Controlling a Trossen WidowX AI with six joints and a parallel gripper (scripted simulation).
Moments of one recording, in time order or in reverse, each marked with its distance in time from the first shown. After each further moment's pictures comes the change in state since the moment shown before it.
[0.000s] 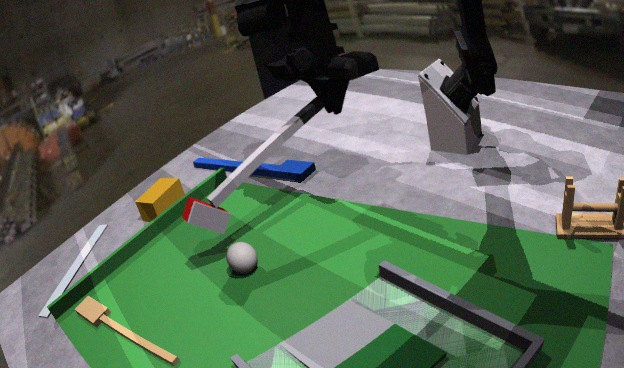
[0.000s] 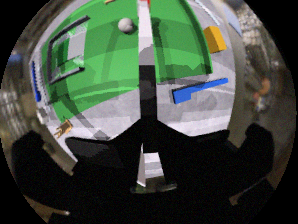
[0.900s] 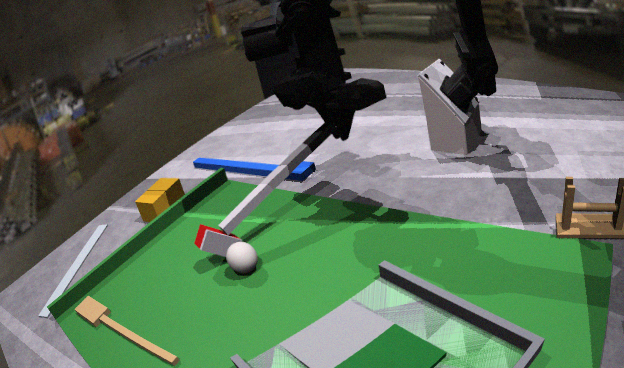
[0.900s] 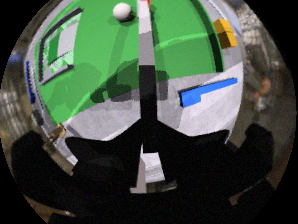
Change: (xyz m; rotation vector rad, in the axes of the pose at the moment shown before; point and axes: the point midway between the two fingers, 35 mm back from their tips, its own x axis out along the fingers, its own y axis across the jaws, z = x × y) arm 0.044 0.001 -0.001 0.000 0.002 0.002
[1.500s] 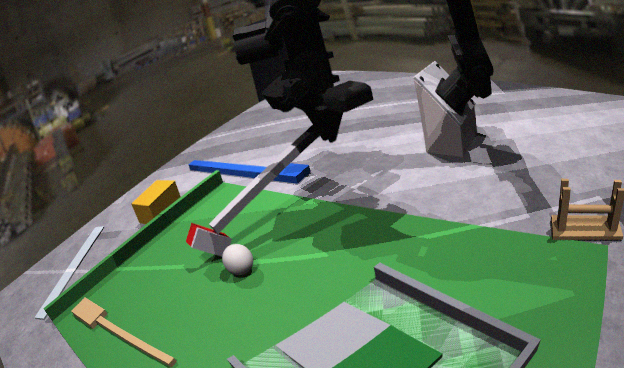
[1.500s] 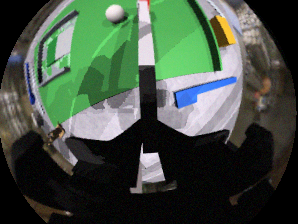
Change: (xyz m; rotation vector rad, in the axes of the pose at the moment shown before) arm 0.002 -0.017 0.000 0.006 -0.004 0.006
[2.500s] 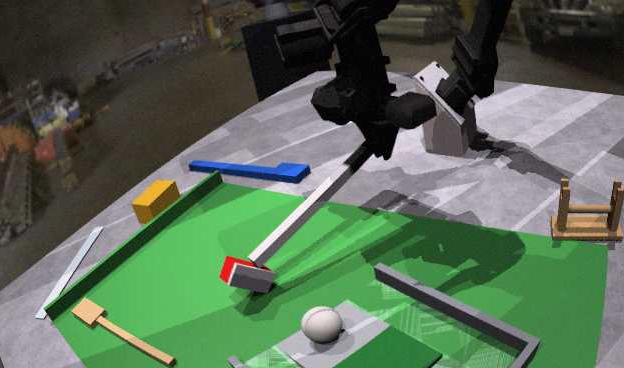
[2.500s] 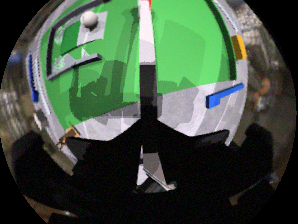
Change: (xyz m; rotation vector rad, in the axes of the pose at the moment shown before) arm 0.001 0.121 0.001 -0.005 0.003 0.000
